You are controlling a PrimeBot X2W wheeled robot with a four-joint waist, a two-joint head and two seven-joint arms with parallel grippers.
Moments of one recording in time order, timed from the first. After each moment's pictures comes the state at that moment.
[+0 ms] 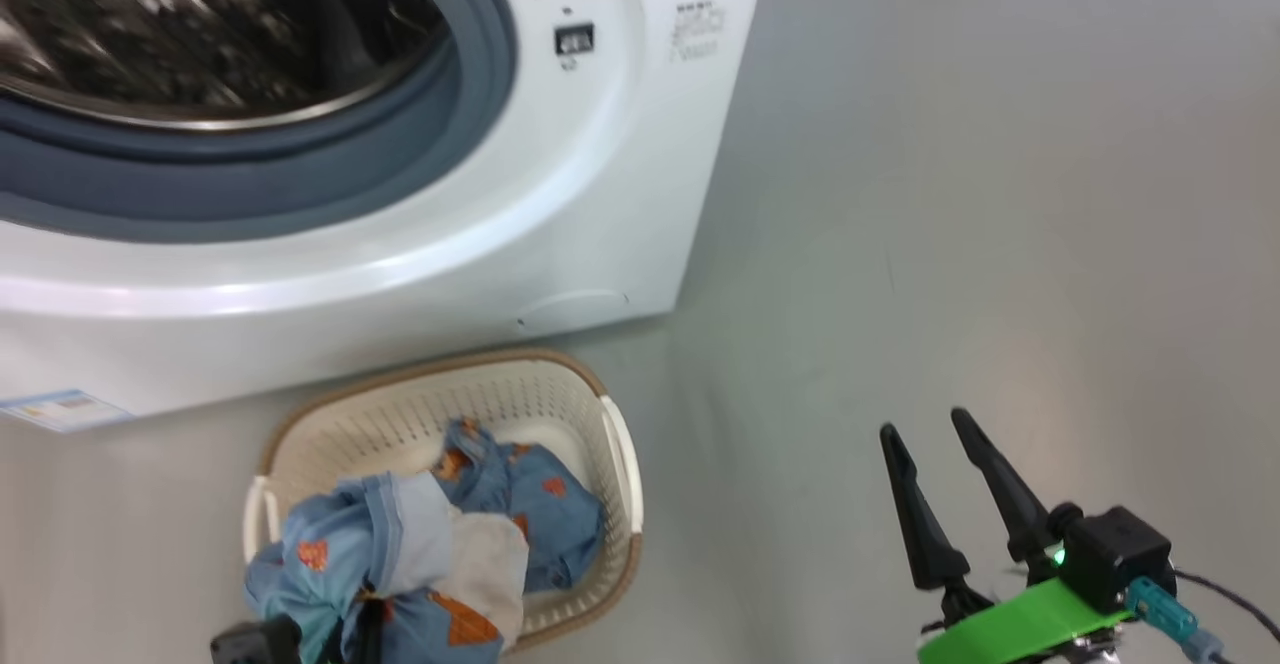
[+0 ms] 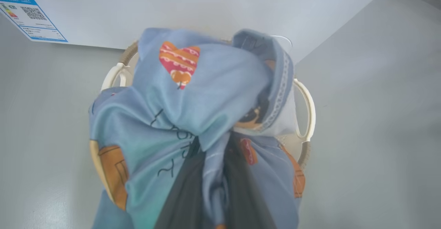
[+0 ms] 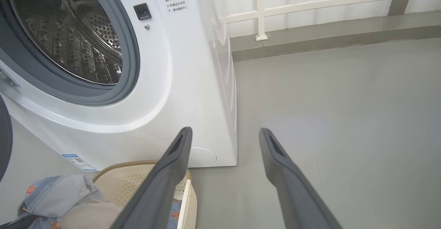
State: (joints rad) left arm -0.13 0.09 -0.22 0.59 -0.51 -0.05 -0.21; right arm -0.05 -0.04 0.10 0.08 0.24 0.12 -0.26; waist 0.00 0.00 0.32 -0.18
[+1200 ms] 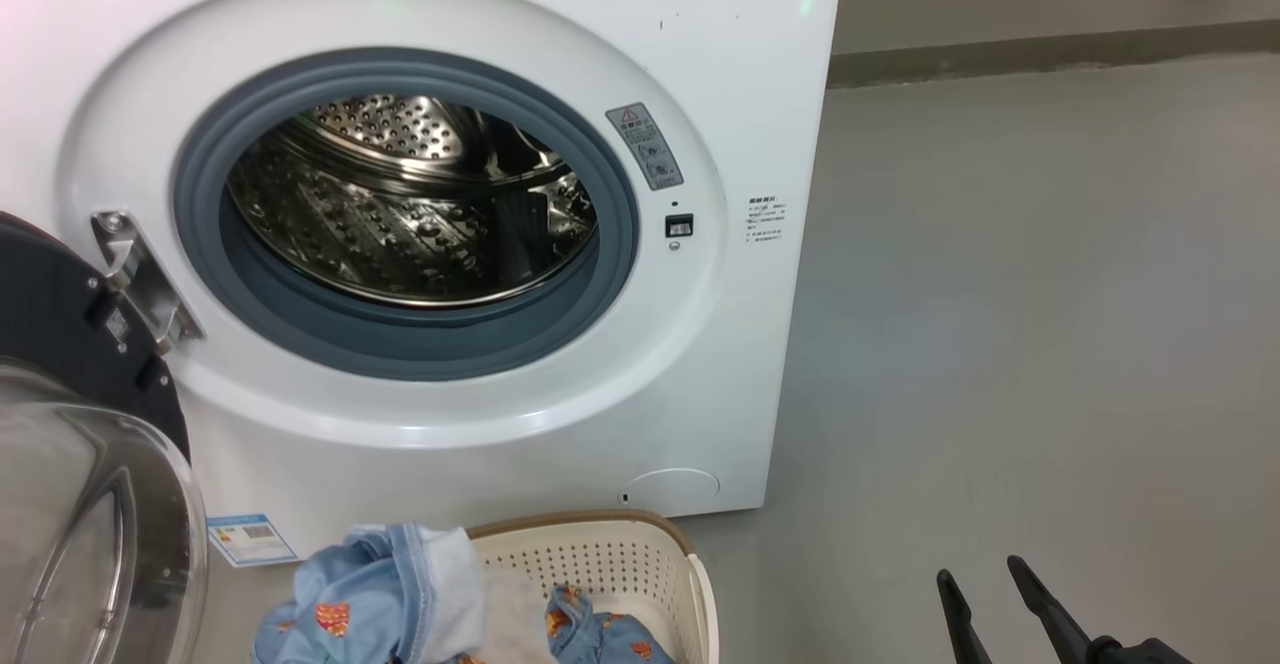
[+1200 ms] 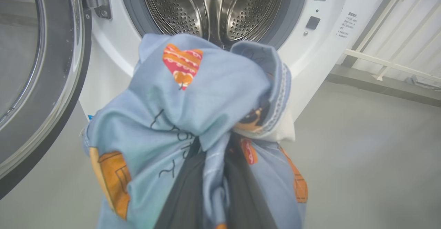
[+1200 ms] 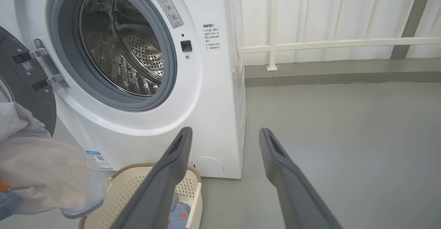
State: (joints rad) left arm 0.23 0.05 -0.21 0.12 -0.39 0.03 -0.25; right arm 0.19 -0.08 0.04 0.08 0.18 0.12 -0.26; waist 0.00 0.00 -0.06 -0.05
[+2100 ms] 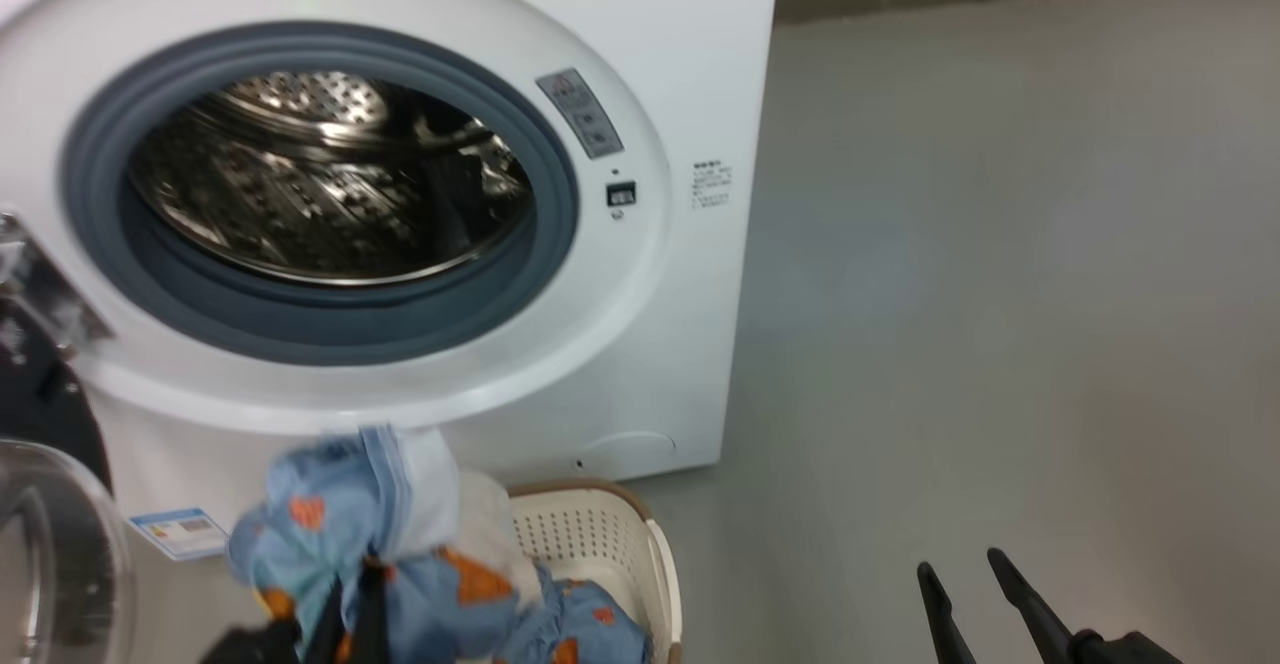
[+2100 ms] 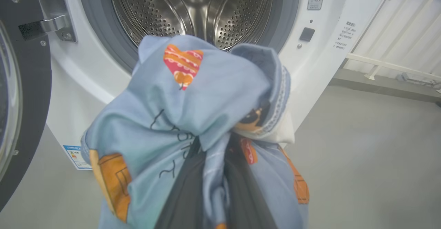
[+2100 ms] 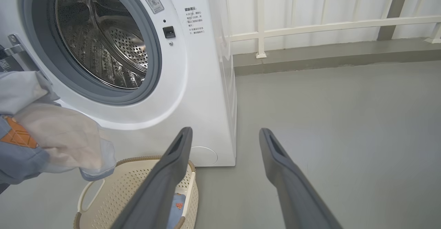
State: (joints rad) left arm 0.07 0.05 -0.18 0.20 -0.38 0.03 -0.25; right arm 0.18 -0.06 0.06 0.08 0.18 0.12 -0.26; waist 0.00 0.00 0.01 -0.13
